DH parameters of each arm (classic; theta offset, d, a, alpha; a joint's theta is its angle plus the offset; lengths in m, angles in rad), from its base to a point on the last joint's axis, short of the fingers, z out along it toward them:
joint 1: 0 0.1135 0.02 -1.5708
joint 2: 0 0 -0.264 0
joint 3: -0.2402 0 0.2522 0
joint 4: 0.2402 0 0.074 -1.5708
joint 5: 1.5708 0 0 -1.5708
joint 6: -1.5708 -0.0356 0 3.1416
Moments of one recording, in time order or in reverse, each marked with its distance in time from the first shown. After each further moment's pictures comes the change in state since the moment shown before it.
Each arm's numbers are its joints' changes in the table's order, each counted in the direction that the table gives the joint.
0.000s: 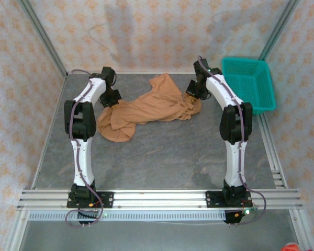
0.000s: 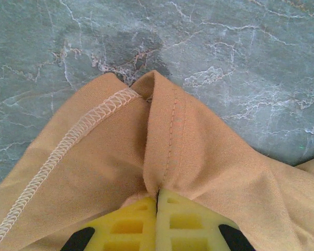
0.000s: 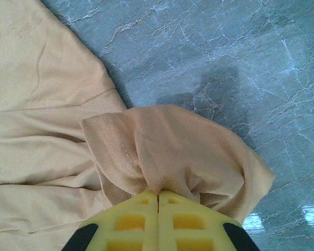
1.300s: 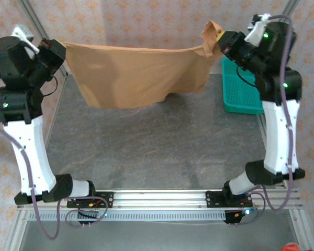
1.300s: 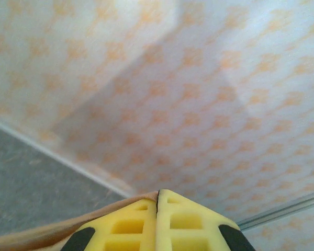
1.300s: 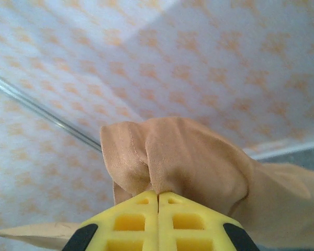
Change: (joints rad) left arm 0.198 -0.935 -0.250 -0.064 0.174 0.241; right arm -0.040 -0.722 -0.272 -0.099 -0.208 -0.113
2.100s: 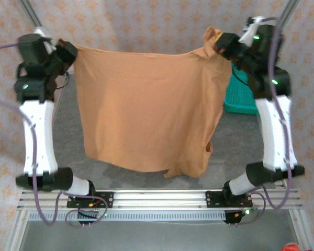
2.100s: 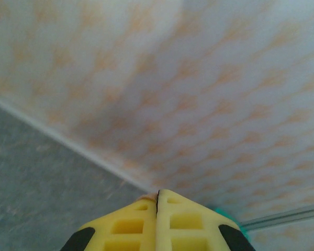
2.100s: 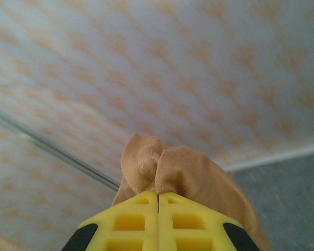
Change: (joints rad) left arm -0.030 0.153 0.263 -0.194 0.000 -0.011; right arm 0.000 0.079 0.201 -0.143 0.099 0.061
